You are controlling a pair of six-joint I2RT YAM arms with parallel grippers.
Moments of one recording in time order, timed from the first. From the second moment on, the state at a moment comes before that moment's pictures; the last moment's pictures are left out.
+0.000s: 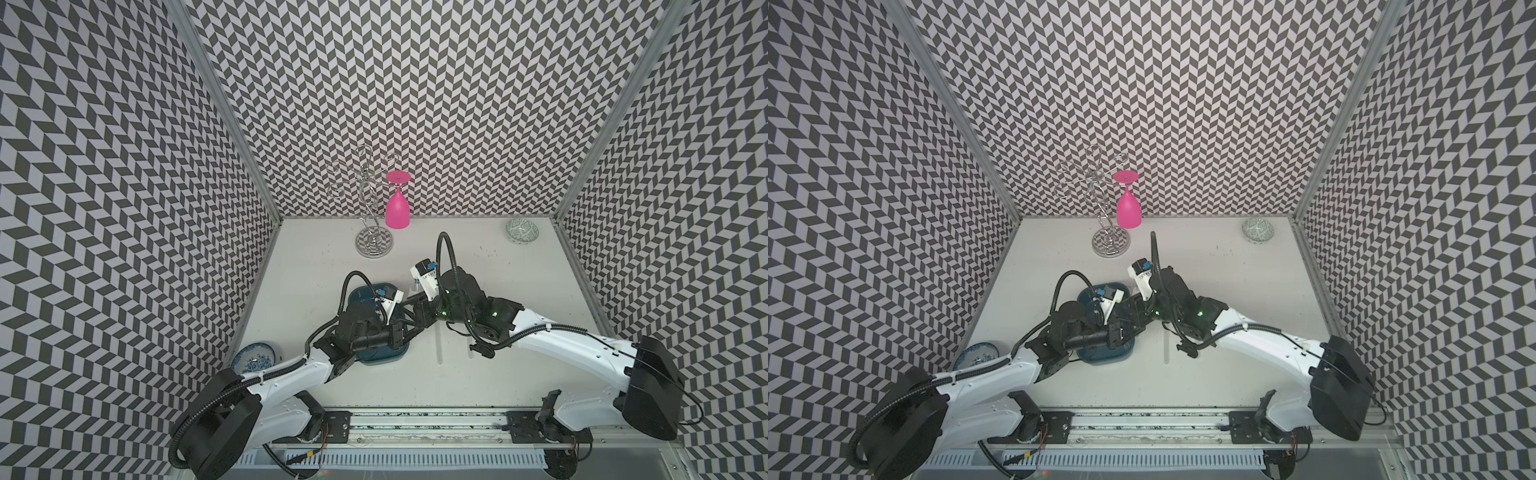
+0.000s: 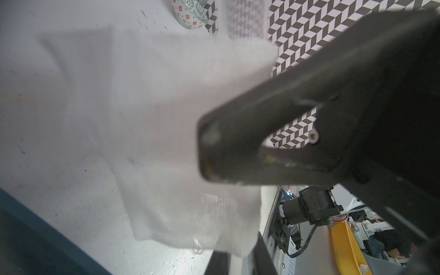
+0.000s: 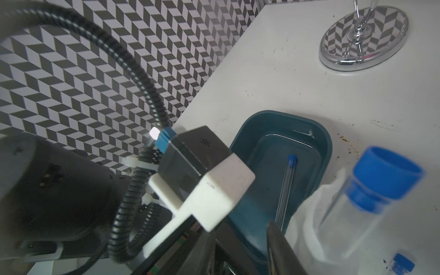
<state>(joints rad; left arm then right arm) -0.69 1.15 0.38 0.47 0.57 -0.68 0.91 1.37 1.01 -0.14 -0.18 0.45</state>
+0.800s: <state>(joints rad) -0.69 1.15 0.38 0.48 0.57 -0.68 0.86 1.26 0.71 0.11 -0.27 0.66</state>
